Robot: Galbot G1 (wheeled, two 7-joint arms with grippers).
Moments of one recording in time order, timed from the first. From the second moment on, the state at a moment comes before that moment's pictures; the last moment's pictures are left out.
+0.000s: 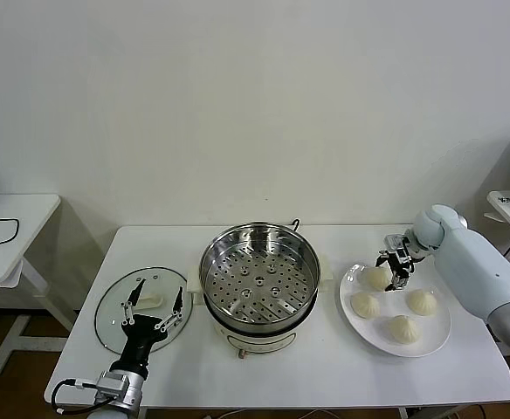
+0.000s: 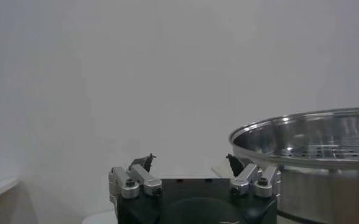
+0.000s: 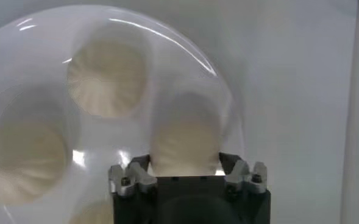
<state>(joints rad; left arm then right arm) 1.57 -1.50 -0.60 -2.02 0.07 -0.10 0.13 -0.15 0.93 -0.29 0.77 -0.53 0.15 -1.19</state>
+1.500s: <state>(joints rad) 1.57 -1.48 -0.62 -2.03 0.07 -0.09 0.13 0.58 0.79 -0.99 1.49 -0.17 0.48 -1.26</state>
